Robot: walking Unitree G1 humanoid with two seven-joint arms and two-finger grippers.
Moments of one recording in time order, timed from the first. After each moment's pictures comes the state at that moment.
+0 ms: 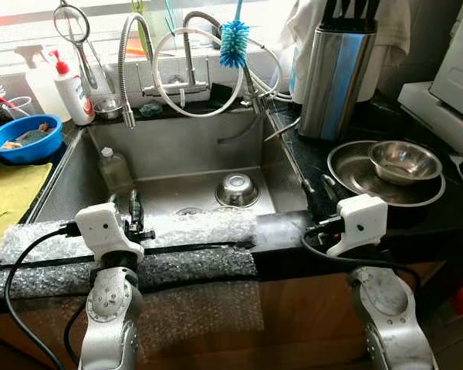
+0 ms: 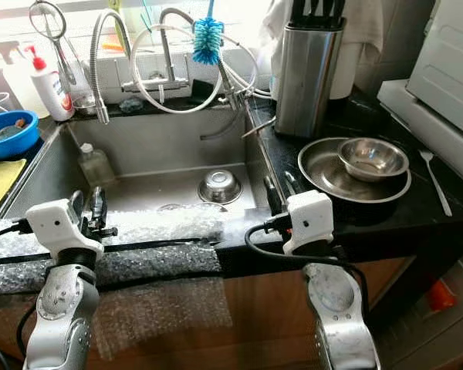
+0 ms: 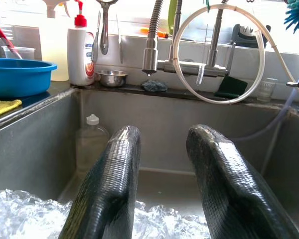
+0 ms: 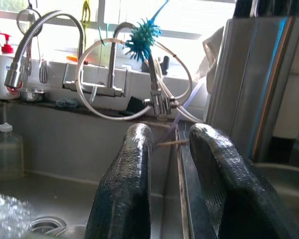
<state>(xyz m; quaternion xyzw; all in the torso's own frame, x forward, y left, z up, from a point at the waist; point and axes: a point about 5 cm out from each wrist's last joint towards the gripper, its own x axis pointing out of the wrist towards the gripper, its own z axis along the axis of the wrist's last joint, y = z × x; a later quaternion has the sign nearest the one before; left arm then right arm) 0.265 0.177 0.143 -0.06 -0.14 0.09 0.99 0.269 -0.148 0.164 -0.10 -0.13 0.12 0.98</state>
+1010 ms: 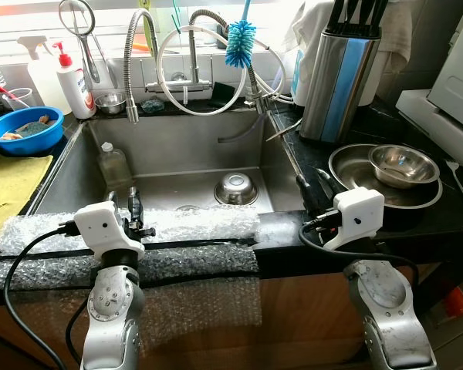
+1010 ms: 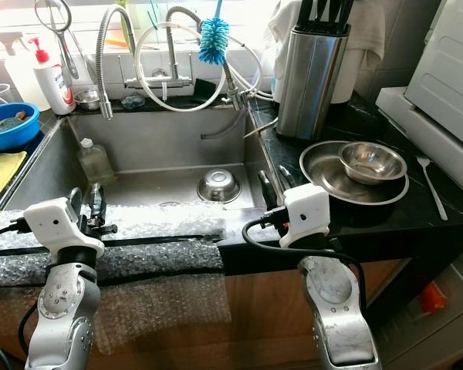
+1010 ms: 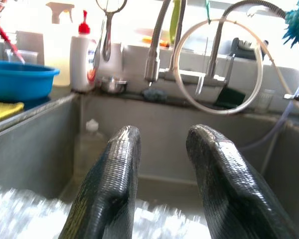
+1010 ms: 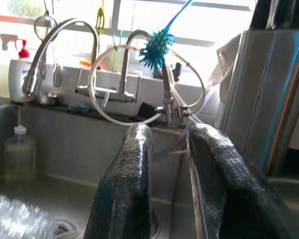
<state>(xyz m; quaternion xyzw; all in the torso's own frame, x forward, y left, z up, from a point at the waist) 0.271 0.172 0.154 -0.06 -0.16 0.08 0.98 0.274 -0.143 0.171 -0.09 -0.14 0.13 0.98</state>
